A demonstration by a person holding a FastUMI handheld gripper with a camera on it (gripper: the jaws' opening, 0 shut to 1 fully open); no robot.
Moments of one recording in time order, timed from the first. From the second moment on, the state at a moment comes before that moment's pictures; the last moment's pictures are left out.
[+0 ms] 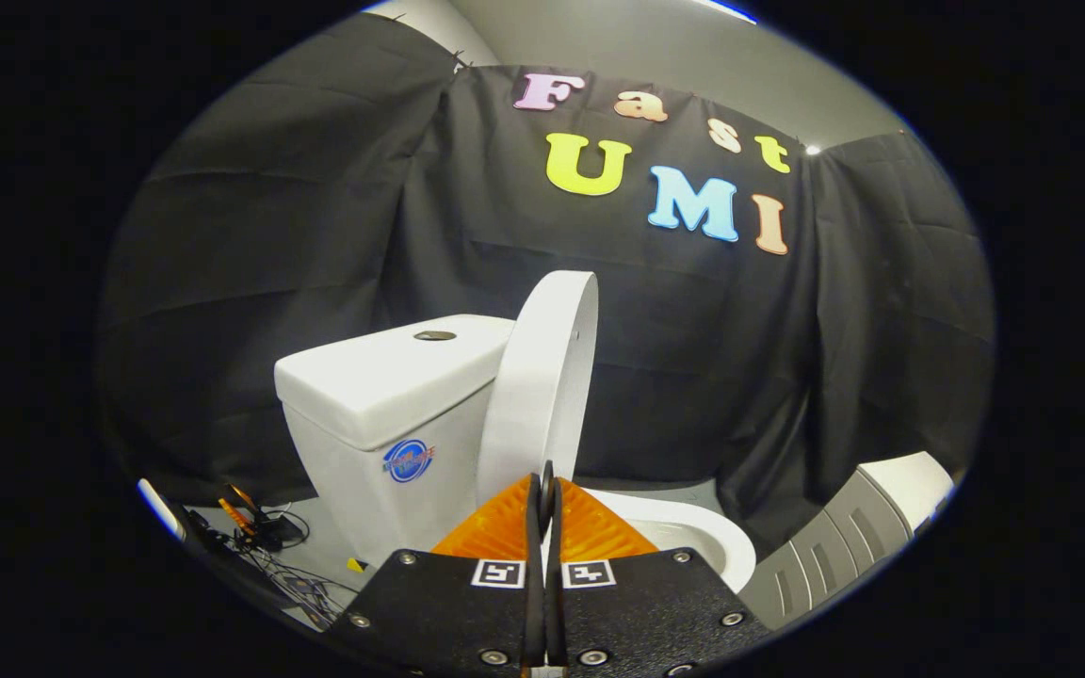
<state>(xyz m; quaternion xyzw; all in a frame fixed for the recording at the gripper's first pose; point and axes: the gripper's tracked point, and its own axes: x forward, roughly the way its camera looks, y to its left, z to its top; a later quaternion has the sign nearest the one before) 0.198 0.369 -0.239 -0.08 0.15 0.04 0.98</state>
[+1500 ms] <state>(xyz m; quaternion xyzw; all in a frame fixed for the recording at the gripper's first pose) 0.172 0.429 -0.213 -0.08 0.15 0.12 0.98</state>
